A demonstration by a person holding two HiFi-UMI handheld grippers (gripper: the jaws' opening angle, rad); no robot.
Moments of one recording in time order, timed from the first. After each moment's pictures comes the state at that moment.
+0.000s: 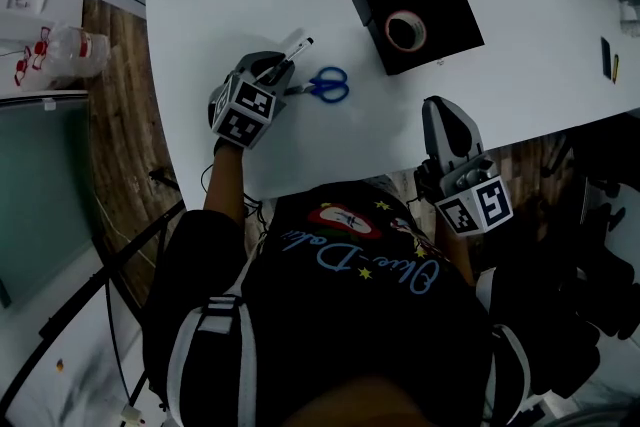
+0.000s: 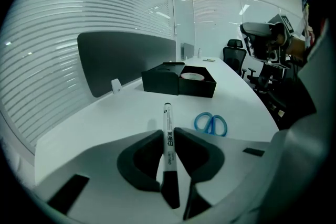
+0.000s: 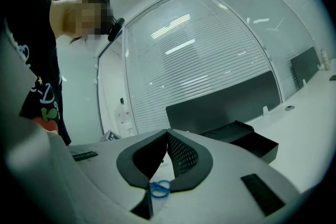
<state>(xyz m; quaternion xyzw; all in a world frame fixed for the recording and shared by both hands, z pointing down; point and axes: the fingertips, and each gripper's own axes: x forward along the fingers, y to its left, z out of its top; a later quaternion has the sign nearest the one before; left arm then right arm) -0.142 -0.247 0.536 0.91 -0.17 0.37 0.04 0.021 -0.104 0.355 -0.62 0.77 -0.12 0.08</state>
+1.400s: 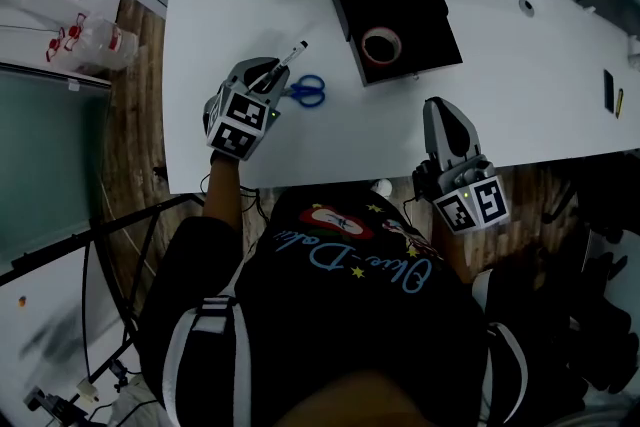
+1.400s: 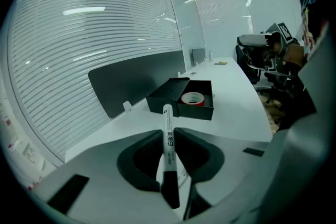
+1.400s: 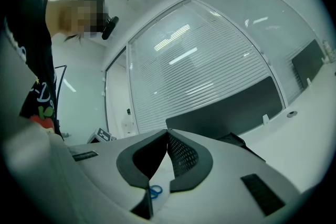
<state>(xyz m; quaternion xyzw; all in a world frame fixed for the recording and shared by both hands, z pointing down) -0.117 -0.214 0.460 0.90 -0.27 0.35 -0.01 0.089 -0.077 0.333 -0.58 0.79 -0.09 0.14</state>
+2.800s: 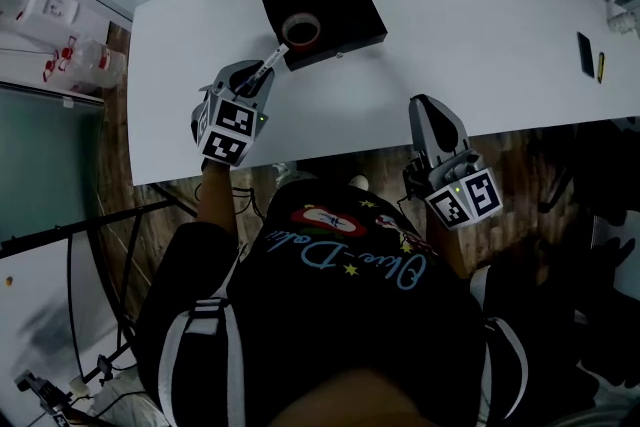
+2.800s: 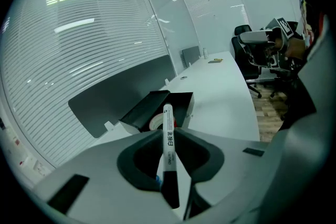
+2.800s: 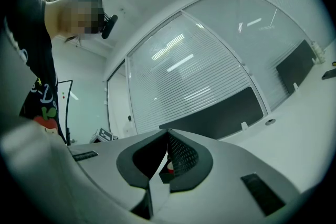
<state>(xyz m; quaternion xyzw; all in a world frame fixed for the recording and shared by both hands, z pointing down) 0.000 -0.134 0.437 0.88 -0.29 0.36 -0.06 0.209 0.019 0.335 -0.57 0.80 -0.09 0.17</state>
